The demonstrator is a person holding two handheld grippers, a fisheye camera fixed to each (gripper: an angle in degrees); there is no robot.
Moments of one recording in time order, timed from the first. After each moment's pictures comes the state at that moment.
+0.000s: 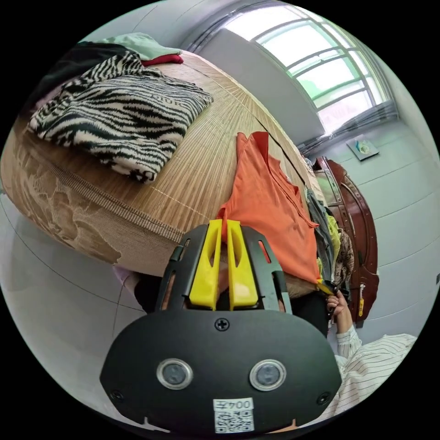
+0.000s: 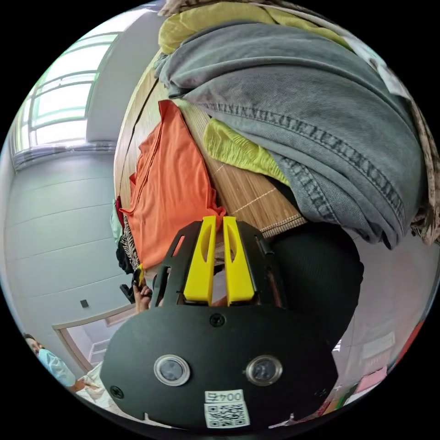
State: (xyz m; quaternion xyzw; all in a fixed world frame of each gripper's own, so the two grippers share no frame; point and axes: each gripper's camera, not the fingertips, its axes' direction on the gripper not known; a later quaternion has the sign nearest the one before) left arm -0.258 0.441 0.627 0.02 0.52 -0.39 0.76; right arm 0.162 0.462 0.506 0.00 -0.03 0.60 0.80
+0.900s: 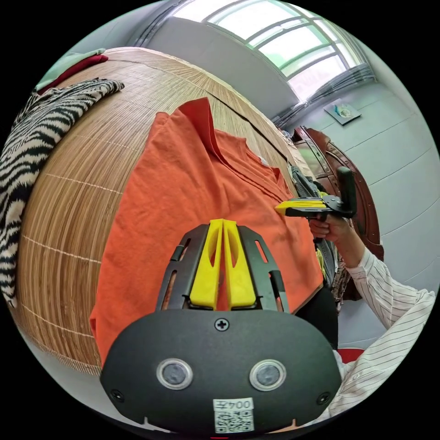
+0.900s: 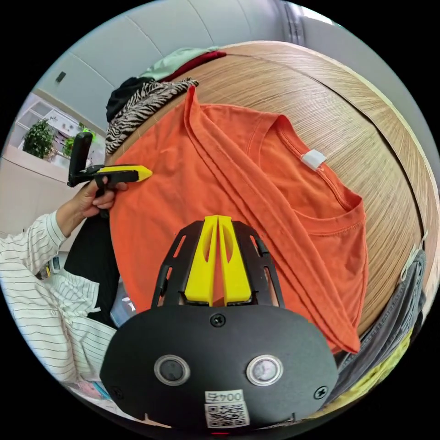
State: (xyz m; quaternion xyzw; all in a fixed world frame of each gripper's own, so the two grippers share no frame) left arm -0.168 0.286 0.626 0.04 0.55 -0.25 0.80; right arm 0.109 0.078 0.743 -0.25 -0.01 -0.04 0.97
